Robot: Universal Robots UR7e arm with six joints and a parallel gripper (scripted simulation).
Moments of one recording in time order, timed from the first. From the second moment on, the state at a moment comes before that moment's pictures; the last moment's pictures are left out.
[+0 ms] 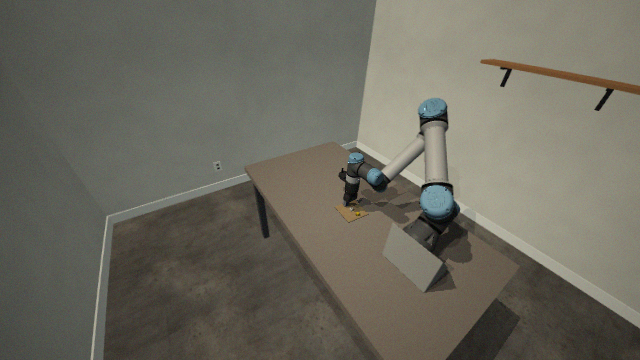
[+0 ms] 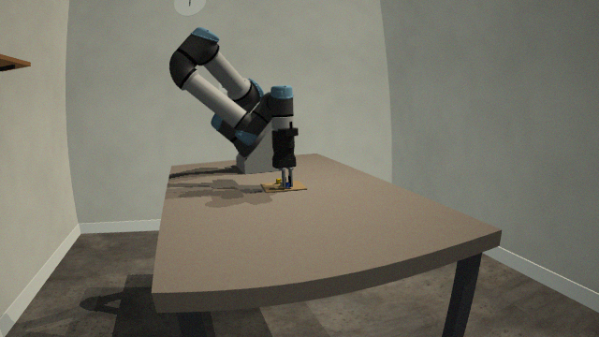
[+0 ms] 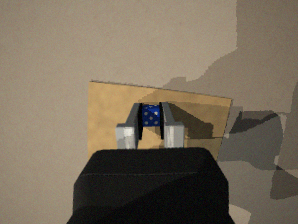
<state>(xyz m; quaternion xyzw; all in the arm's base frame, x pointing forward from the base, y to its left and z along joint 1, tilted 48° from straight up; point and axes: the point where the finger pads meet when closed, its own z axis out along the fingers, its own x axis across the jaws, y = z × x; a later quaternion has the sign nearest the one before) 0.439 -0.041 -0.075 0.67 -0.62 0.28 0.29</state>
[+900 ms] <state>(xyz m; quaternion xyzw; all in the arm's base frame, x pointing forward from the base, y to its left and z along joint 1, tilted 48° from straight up) 0.439 -0.044 -0.078 0.67 -0.62 0.28 0.29</state>
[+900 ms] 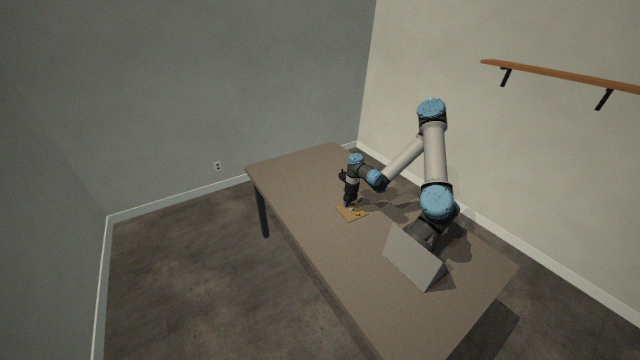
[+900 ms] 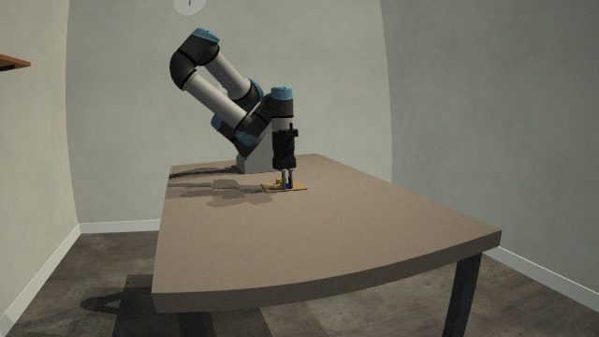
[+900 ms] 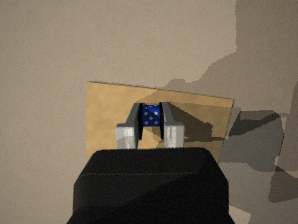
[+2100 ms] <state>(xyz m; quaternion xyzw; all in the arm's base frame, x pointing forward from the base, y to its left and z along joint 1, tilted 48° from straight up) 0.439 -0.044 -0.078 0.67 -0.62 0.28 0.29</state>
